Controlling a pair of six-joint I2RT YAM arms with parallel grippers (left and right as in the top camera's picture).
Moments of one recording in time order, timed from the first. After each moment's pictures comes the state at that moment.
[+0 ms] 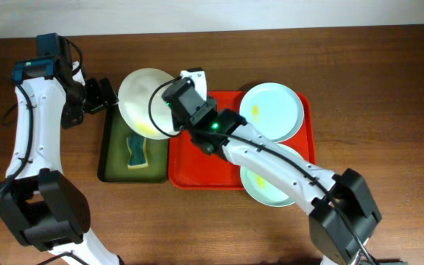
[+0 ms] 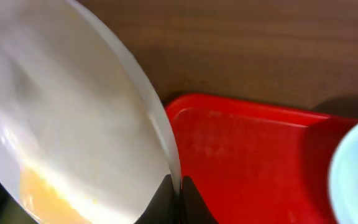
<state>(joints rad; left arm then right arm) 0.17 1.91 1.78 -1.21 0.10 -0.29 0.79 1.91 1.57 -0.47 0.37 0.52</state>
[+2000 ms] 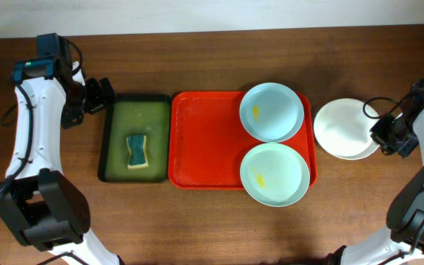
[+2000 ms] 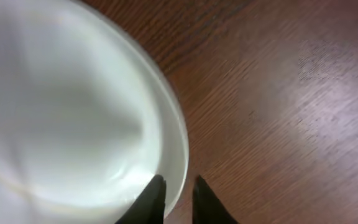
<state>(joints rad) 0.17 1.91 1.78 -1.21 0.10 -0.29 -0.49 1.84 1.34 -0.91 0.01 0.34</state>
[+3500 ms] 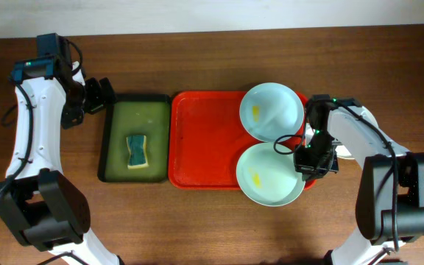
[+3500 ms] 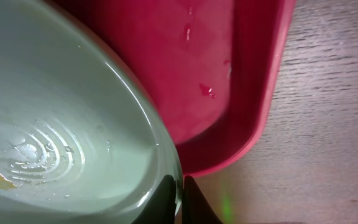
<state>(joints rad) 0.17 1.91 1.78 -1.21 0.10 -0.29 0.04 1.84 1.18 -1.20 -0.11 0.21</state>
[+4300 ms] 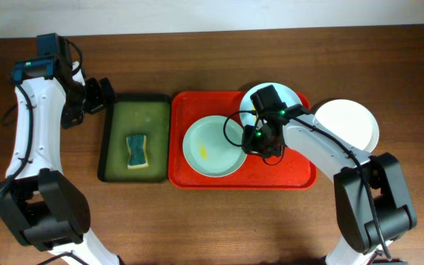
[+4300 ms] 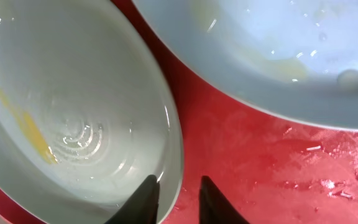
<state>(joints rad) 0.17 1.91 1.78 -1.21 0.11 -0.29 0.36 1.84 1.19 -0.70 -0.24 0.54</state>
